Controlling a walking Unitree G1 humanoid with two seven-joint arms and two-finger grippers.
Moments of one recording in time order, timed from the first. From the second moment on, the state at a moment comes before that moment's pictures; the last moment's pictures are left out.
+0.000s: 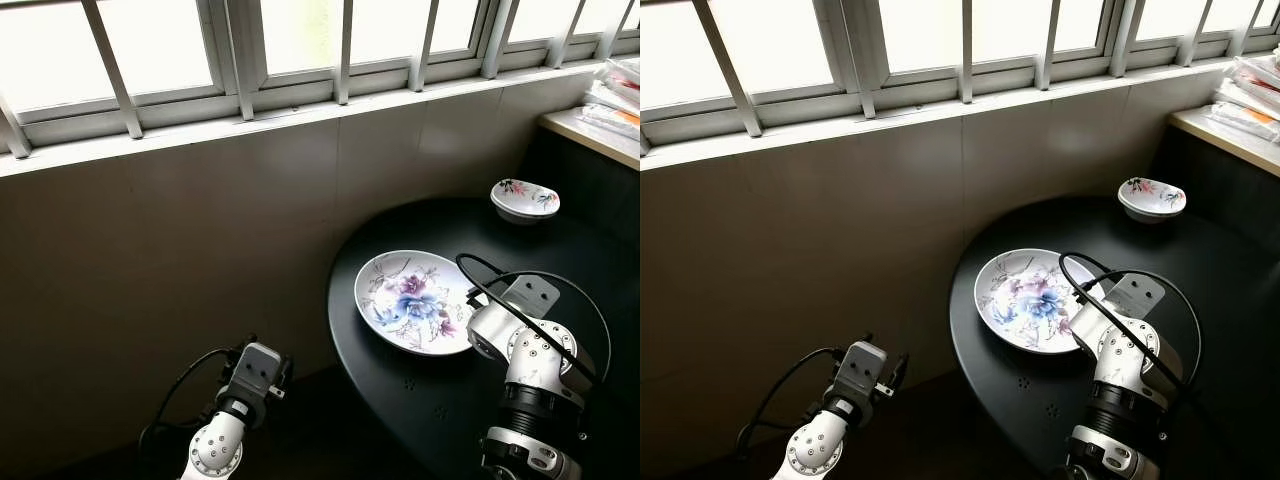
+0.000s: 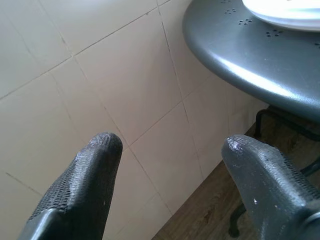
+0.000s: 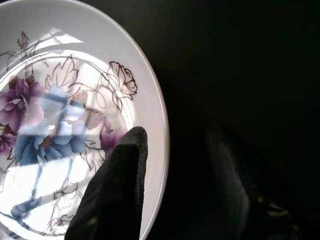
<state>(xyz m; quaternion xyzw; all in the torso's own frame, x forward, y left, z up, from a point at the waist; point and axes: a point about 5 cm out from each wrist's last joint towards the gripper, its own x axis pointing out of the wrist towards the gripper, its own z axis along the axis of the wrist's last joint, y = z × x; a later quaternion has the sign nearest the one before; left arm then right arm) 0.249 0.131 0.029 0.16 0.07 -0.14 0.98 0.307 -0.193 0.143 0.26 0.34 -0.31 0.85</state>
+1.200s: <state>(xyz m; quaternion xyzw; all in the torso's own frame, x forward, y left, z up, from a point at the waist) 0.250 0.131 0.026 0.16 0.08 -0.14 0.97 0.337 -0.243 0.118 -0.01 0.23 -0.10 0.97</state>
